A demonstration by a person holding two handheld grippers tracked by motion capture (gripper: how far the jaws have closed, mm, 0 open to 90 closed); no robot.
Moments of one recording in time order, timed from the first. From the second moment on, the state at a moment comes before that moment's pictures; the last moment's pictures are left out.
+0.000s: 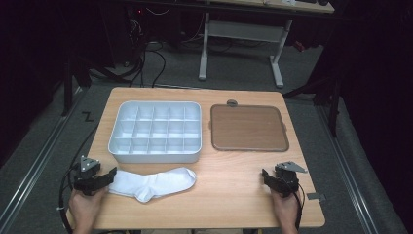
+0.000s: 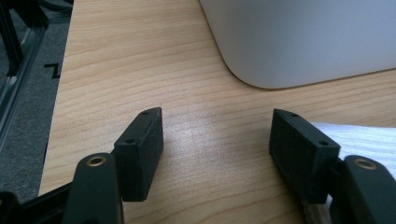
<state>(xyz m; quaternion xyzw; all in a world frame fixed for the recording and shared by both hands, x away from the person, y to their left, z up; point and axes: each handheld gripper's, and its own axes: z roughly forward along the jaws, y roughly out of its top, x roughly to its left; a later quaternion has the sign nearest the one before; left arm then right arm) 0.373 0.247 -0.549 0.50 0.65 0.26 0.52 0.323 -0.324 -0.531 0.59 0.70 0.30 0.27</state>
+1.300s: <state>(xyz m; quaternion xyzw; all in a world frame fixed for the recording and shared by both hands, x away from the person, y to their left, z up) 0.370 0.251 -0.544 0.49 0.66 0.22 0.53 0.323 -0.325 -0.531 0.59 0.70 0.30 0.27</state>
